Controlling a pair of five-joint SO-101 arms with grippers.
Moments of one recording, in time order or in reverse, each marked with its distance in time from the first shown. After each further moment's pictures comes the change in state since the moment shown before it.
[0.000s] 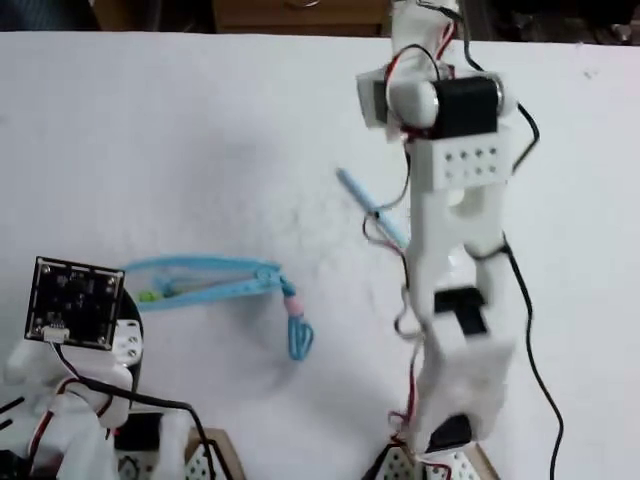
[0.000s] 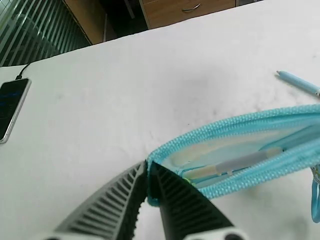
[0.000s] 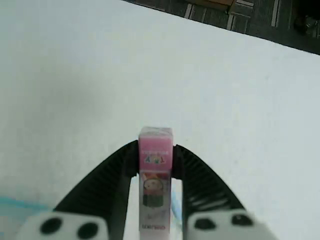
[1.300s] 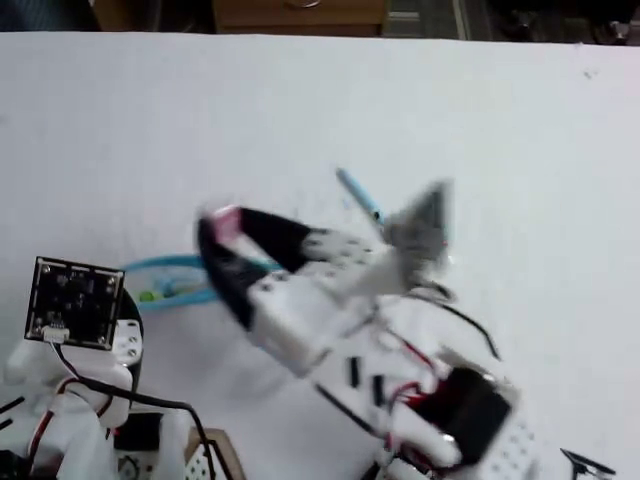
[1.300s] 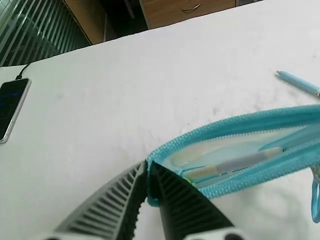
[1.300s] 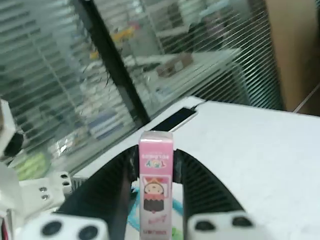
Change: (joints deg) left arm 0.0 0.0 0.0 0.0 0.0; right arm -42.9 -76.9 91.9 -58.7 -27.1
